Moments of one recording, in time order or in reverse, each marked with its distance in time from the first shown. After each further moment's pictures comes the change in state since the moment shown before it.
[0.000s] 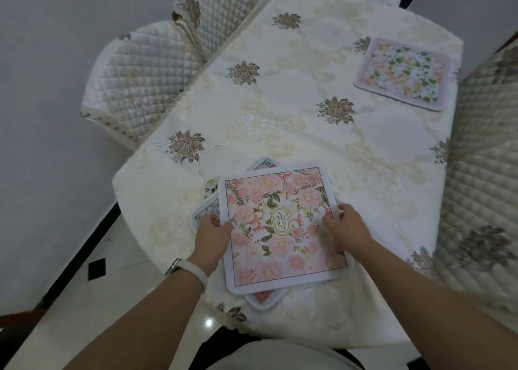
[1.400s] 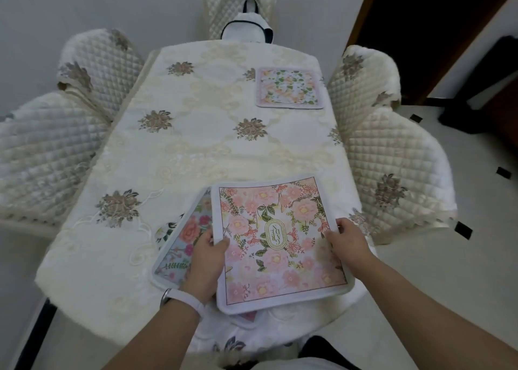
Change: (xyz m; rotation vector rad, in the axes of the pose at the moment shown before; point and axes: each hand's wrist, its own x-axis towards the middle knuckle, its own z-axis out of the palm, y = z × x) left_hand -0.025 0.033 0.028 -0.067 -0.382 0.243; right_hand -0.112 0.045 -0.026 0.431 0.377 0.200
